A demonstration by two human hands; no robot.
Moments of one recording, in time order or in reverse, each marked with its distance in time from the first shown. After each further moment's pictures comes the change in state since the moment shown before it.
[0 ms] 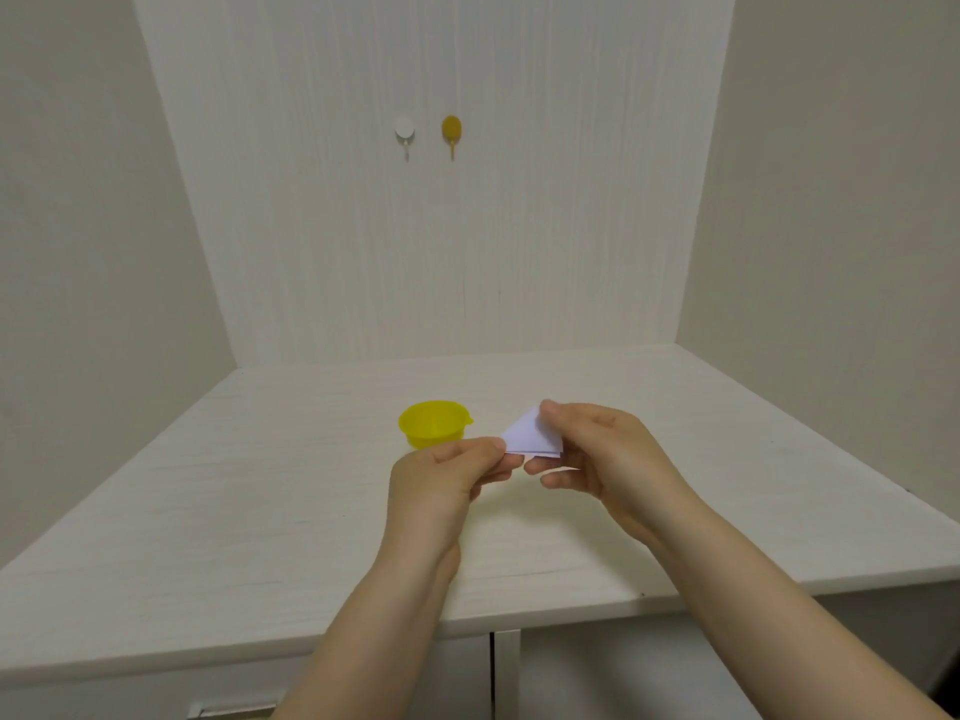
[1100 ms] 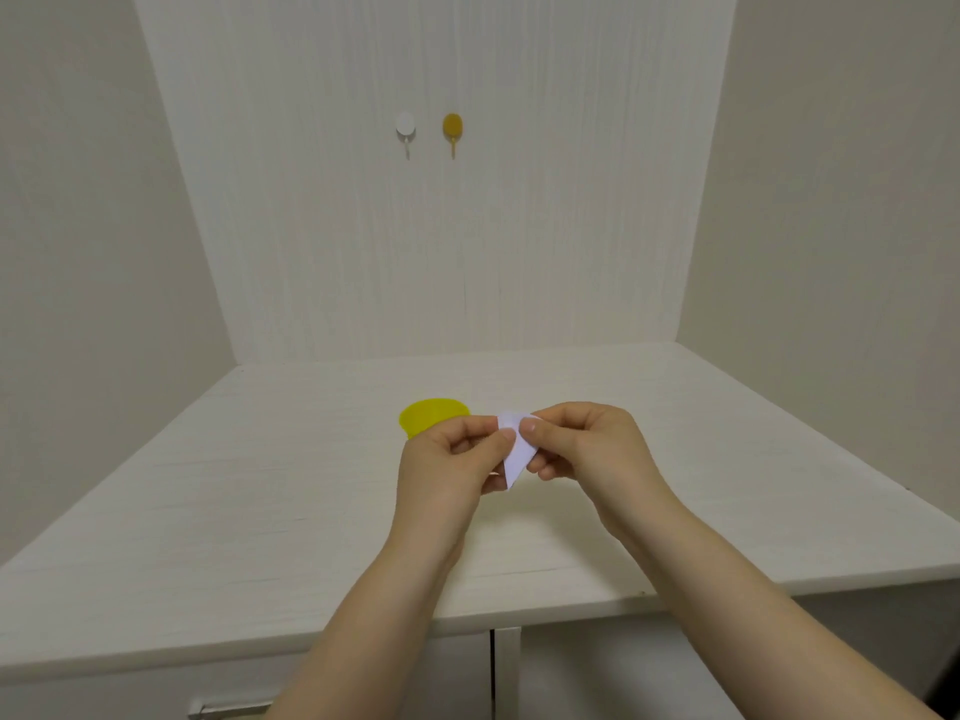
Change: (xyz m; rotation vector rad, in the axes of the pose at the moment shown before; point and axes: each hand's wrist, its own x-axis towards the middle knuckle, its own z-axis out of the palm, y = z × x) left_hand 0.005 0.002 0.002 0.096 -0.045 0.147; right_hand 0.001 -0.001 0.015 -0.120 0.146 -0.098
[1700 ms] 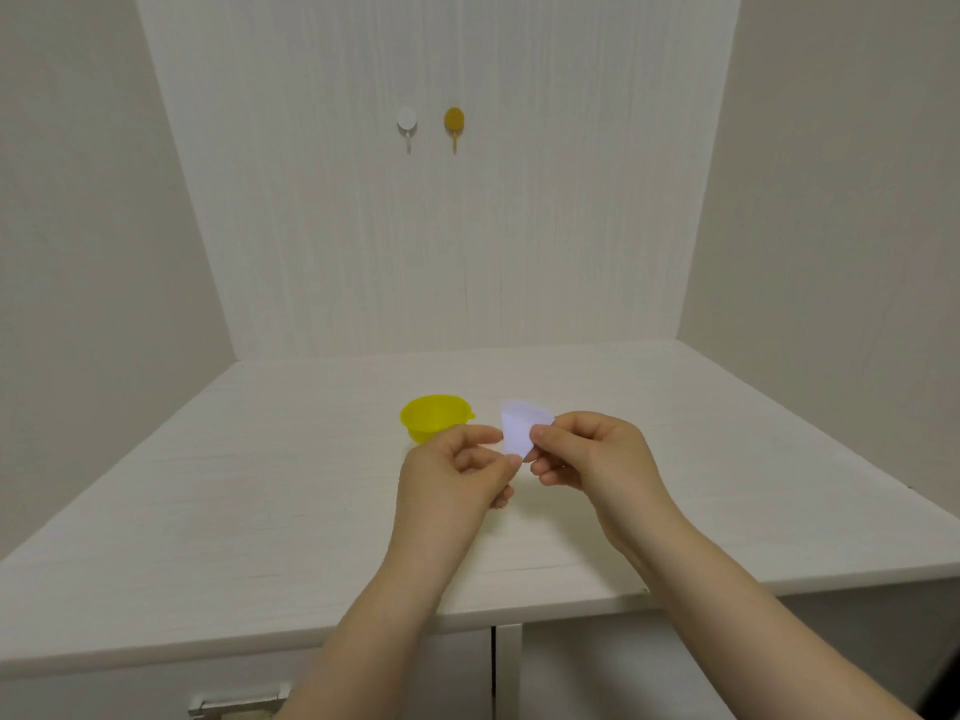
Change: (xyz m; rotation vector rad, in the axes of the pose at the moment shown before) left_hand -0.006 -0.011 -0.006 0.160 0.001 0.028; right_hand -0.003 0.013 -0.001 0.095 0.033 0.002
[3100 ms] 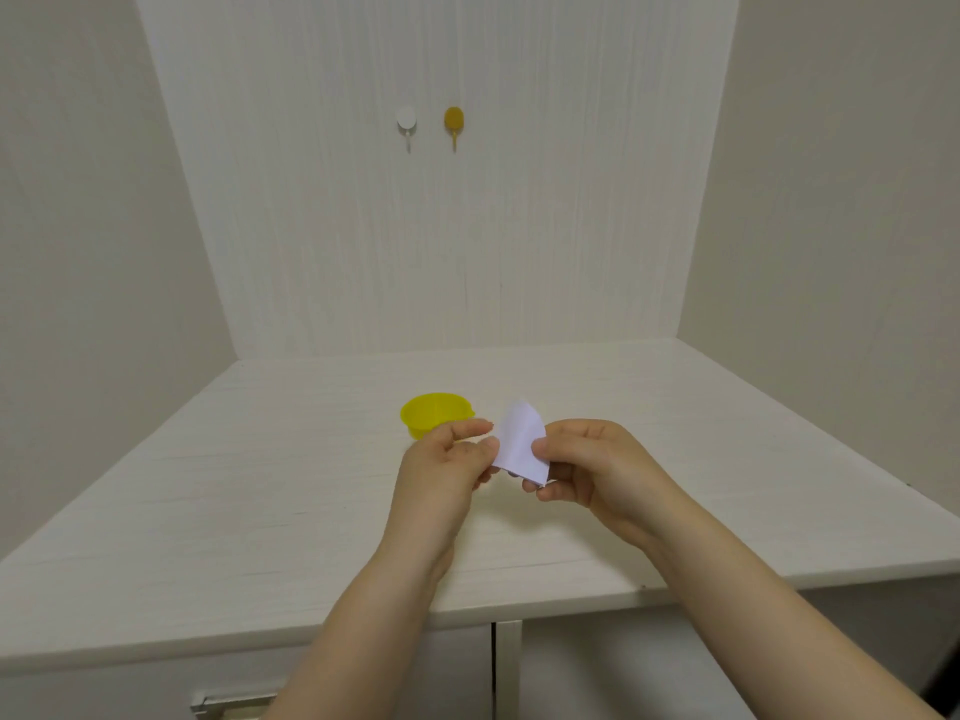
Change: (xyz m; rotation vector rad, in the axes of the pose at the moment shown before) left_hand 0.006 -0.001 -0.002 -0.122 -0.024 -0.075; right_hand 0.006 0.003 -0.013 0.047 -0.346 0.118
